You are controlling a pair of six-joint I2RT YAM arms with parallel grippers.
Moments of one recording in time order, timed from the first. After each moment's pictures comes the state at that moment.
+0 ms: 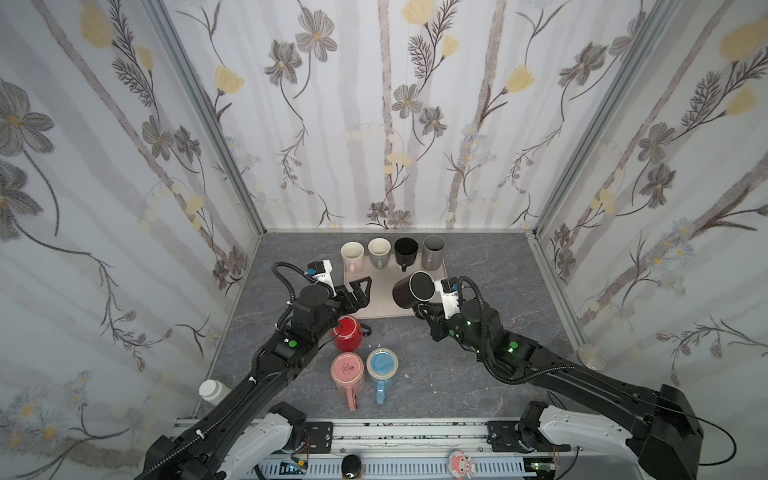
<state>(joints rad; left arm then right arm) -0.48 0.93 0.64 0.05 0.05 -0.74 0.88 1.08 0.69 0.09 0.10 0.37</state>
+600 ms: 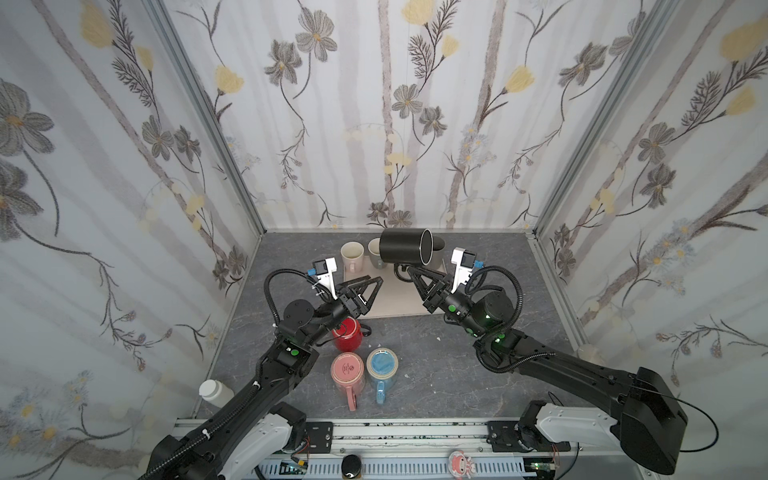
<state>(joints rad) -0.47 0.91 0.51 0.62 0.39 -0.92 0.84 1.23 0.73 0.84 -0.13 0.67</state>
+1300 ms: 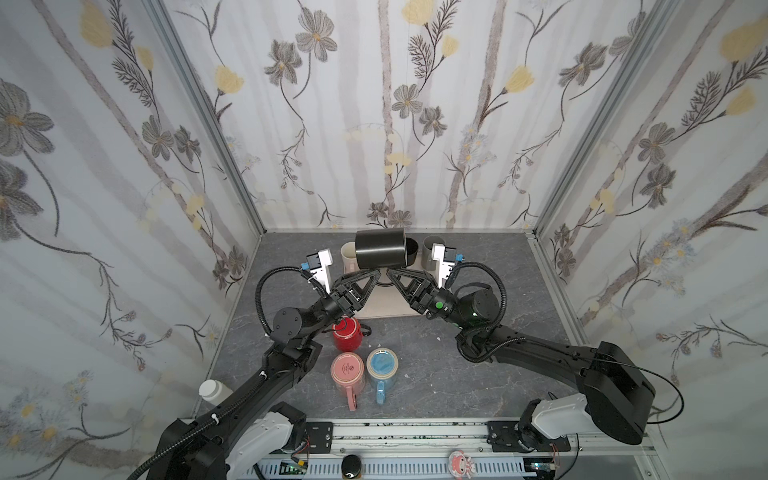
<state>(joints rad) -0.47 0.99 0.53 1.01 0.51 -1.09 0.87 1.42 0.82 1.11 -0.34 0.91</state>
